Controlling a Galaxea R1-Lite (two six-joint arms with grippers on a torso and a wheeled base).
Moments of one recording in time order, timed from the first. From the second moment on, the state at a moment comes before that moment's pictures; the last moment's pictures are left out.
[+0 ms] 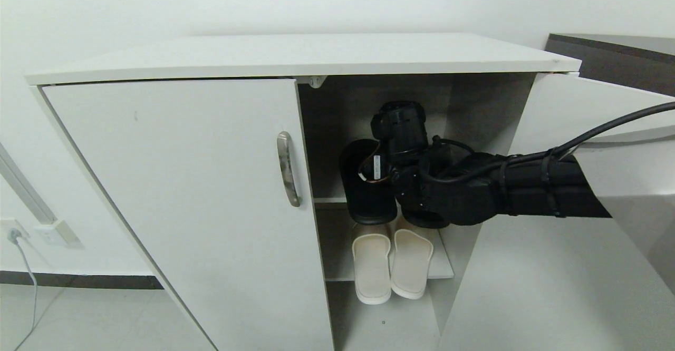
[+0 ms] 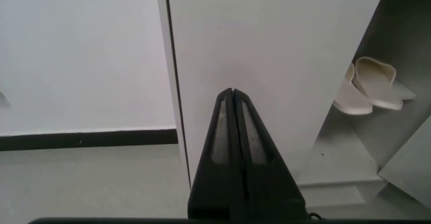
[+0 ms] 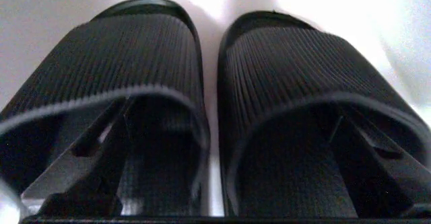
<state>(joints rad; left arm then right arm) 0.00 0.00 0.00 0.00 0.00 0.00 0.77 2.16 -1.71 -0.14 -0.75 0.22</state>
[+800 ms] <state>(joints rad) 0.00 0.00 0.00 0.00 0.00 0.00 0.98 1.74 -1.06 -0.34 -0.63 0.27</state>
